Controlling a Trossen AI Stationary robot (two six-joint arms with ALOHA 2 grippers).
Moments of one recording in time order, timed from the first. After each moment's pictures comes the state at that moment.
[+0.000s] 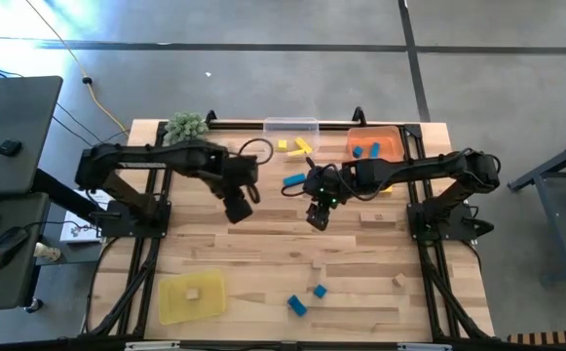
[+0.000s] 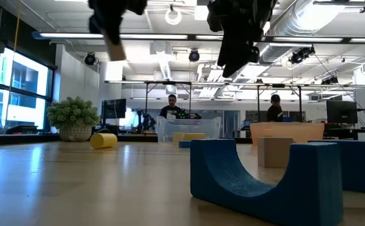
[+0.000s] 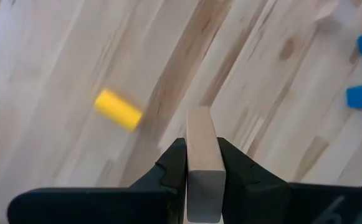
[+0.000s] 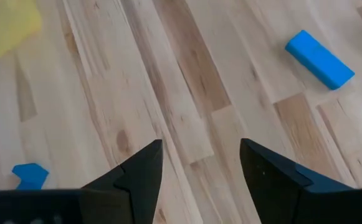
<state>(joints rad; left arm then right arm) 0.14 1.52 1.50 -1.30 0.00 -0.47 0.00 1.58 1.28 -0.74 -0.01 0.40</state>
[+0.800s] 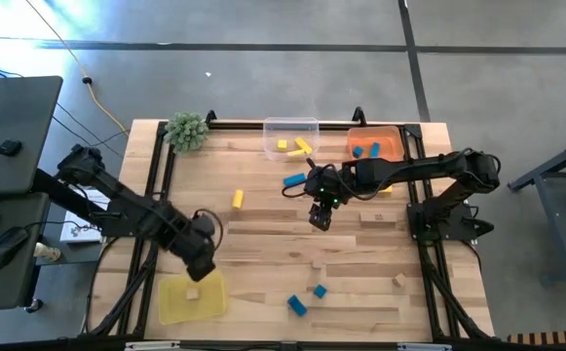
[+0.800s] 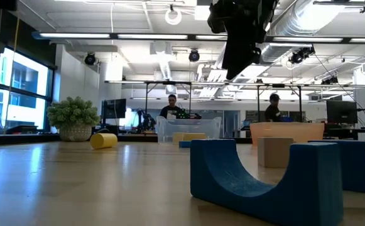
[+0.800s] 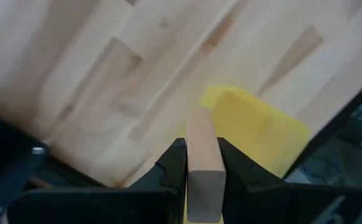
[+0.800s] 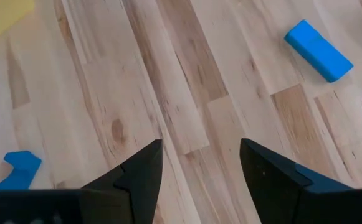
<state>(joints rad) -0.46 1.36 1.24 -1.30 -0.01 -1.26 0.00 1.58 1.28 -0.77 -0.02 0.38</state>
